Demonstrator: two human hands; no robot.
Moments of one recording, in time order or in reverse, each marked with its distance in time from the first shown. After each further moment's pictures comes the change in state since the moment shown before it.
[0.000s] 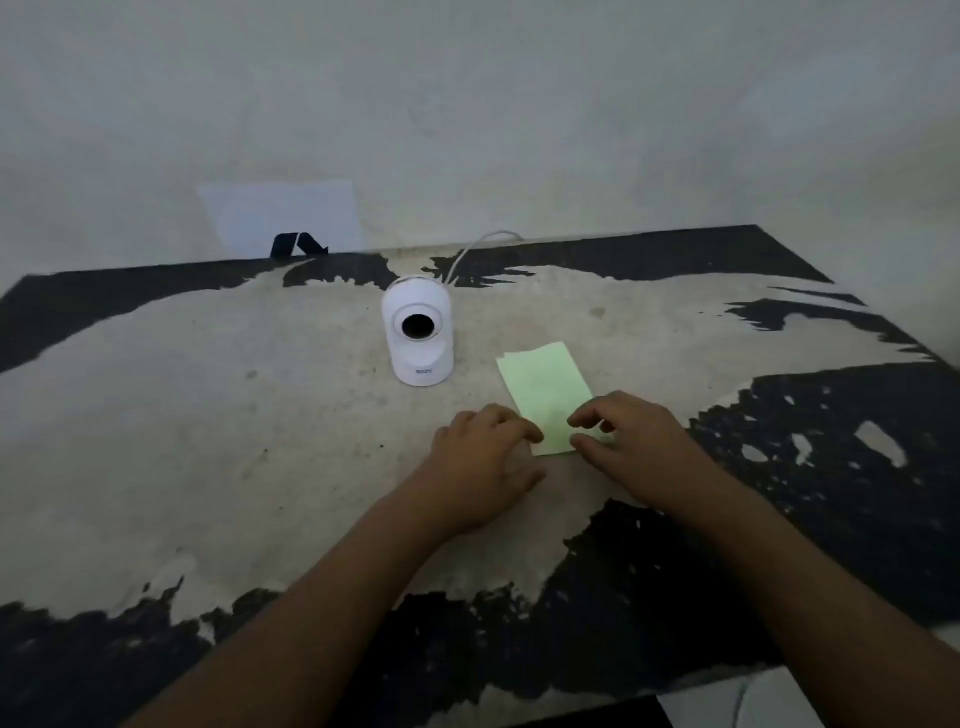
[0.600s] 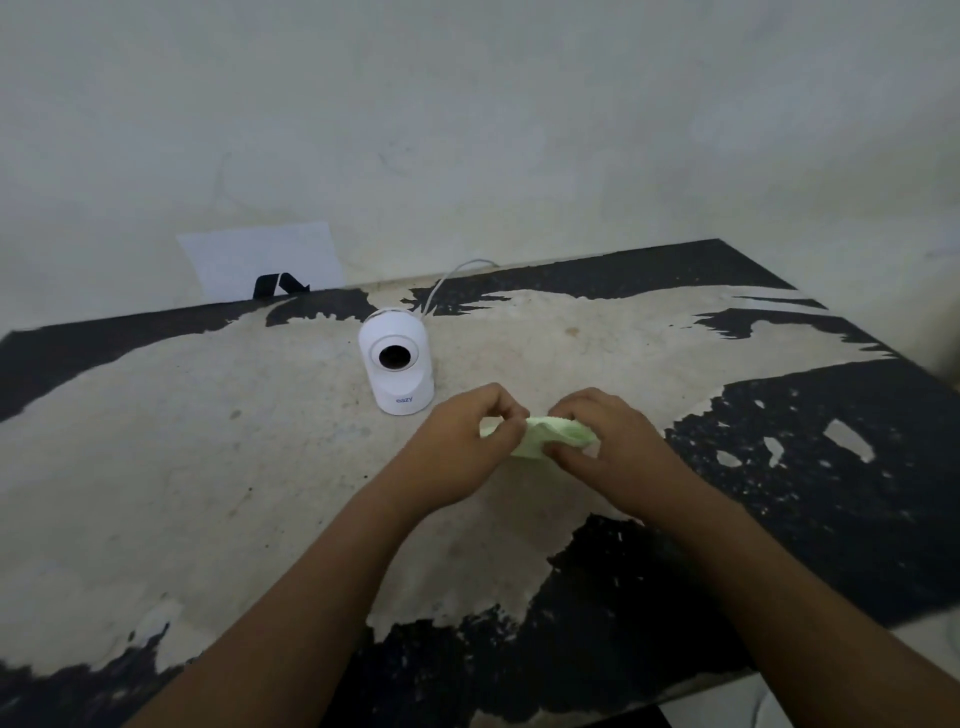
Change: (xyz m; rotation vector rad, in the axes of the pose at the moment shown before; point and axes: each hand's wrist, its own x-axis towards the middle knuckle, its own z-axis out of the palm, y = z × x) left_hand 0.007 0.025 -0.041 -0.434 0.153 0.028; right_hand -0.009 -0.016 -0.017 0.160 0.090 -0.066
